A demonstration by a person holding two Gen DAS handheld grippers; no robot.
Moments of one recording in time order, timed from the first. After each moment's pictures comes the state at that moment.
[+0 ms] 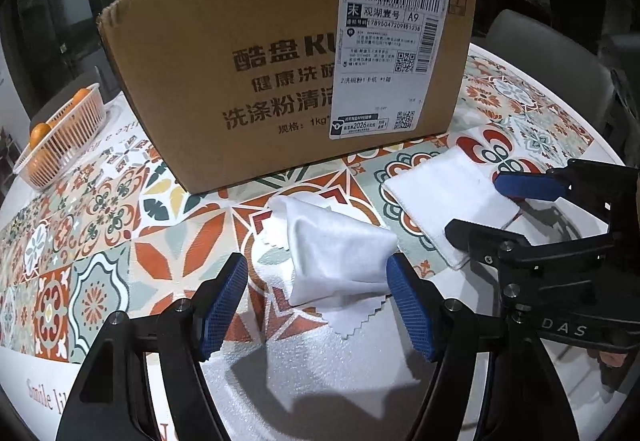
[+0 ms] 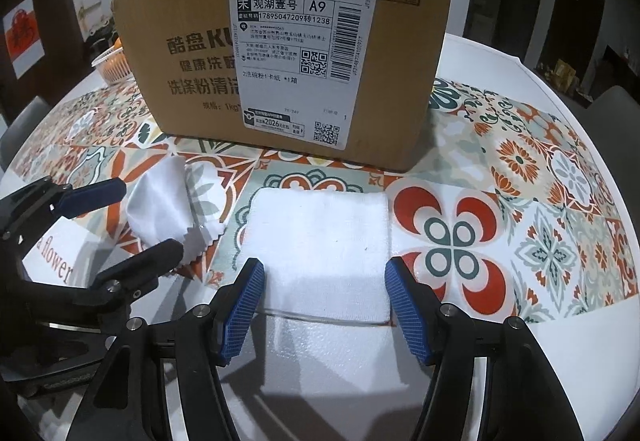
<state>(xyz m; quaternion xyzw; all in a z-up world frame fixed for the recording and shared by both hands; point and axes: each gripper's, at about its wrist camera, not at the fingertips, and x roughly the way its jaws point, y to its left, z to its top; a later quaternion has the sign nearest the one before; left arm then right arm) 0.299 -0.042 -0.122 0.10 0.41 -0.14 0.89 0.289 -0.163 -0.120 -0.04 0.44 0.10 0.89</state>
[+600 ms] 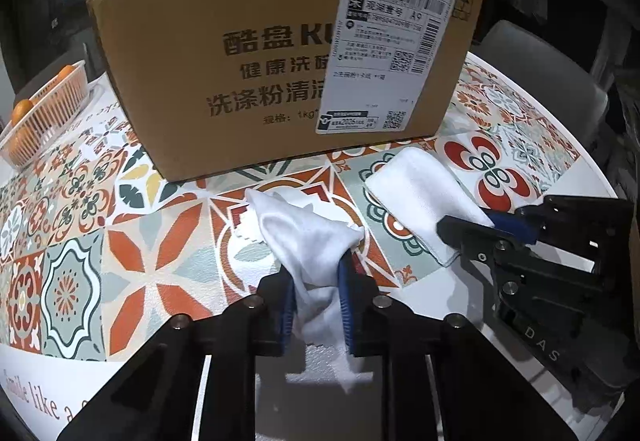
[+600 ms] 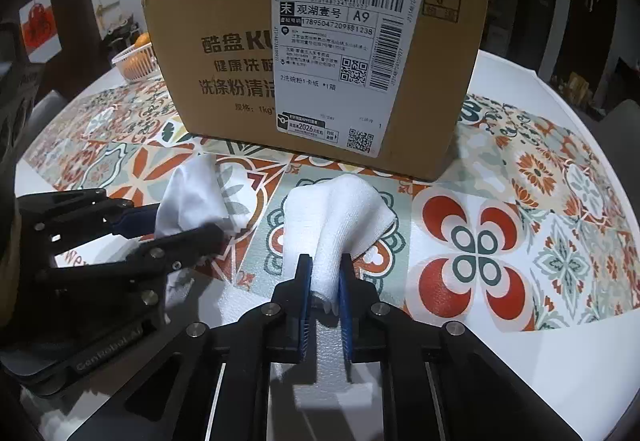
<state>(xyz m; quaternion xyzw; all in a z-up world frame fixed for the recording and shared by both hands) 0.304 -0.039 -0.121 0.06 0.43 -0.16 0.88 0.278 -0.146 -0.118 -0.05 0.42 0.12 0.90</state>
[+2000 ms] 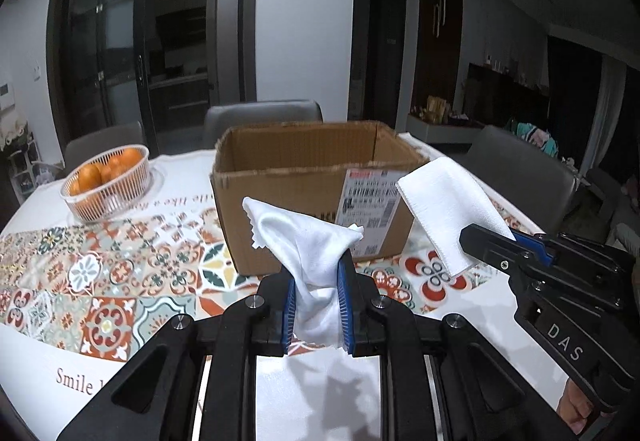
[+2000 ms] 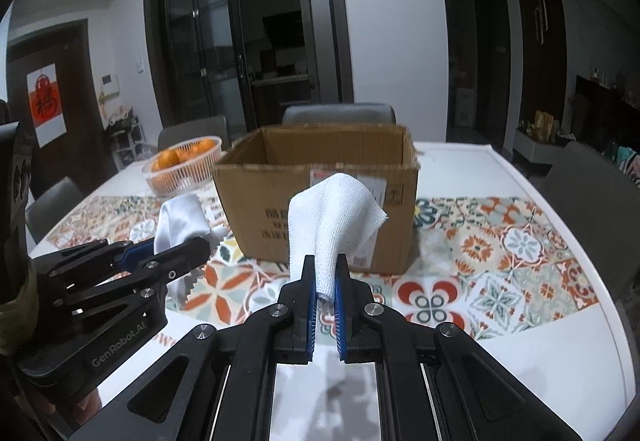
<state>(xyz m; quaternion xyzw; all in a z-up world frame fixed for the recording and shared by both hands) 0.225 -0.012 0.012 0.02 0.28 -0.13 0.95 0.194 -0.146 0.012 0.02 0.26 0.09 0.96</state>
